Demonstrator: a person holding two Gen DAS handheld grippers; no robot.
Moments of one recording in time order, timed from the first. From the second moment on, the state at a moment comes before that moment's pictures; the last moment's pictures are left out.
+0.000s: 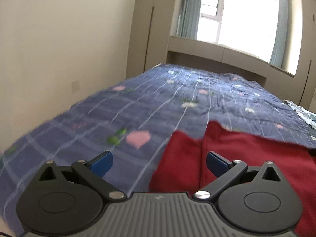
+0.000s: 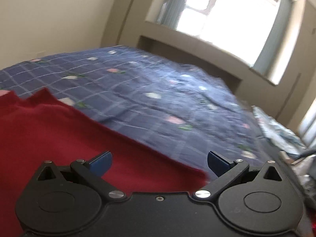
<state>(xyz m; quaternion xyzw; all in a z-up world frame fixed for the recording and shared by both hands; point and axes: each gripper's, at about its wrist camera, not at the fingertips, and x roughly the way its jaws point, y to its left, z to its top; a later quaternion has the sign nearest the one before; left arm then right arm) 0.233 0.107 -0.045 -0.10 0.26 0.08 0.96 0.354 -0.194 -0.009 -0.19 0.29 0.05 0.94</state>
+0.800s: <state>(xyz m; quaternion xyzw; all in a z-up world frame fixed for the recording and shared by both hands) 0.209 0.099 -0.088 -0.12 0.26 0.05 0.96 0.396 -0.136 -0.063 -0.27 0.31 0.02 0.91</state>
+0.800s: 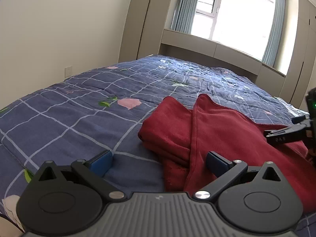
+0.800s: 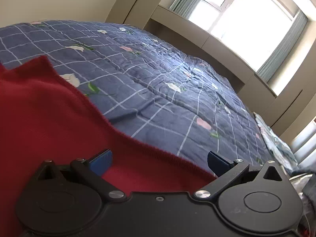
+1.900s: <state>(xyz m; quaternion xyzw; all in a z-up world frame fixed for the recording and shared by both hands) 0.198 0.102 -0.089 -0.14 0.24 0.04 0.96 0.167 -0.135 -0.085 -0.13 0.19 -0.03 0.97</state>
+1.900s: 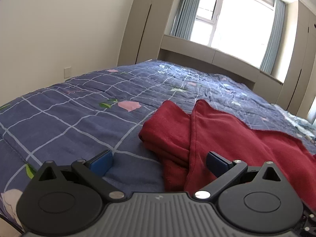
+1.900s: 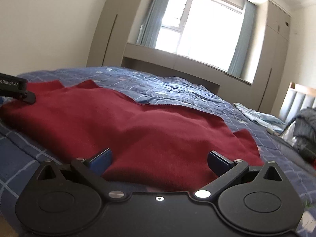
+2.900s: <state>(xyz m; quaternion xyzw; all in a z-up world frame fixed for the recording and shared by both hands) 0.232 0.102 -0.079 -0.26 0.31 0.00 0.92 0.160 -0.152 -0.083 -0.08 0.19 -0.01 0.98</state>
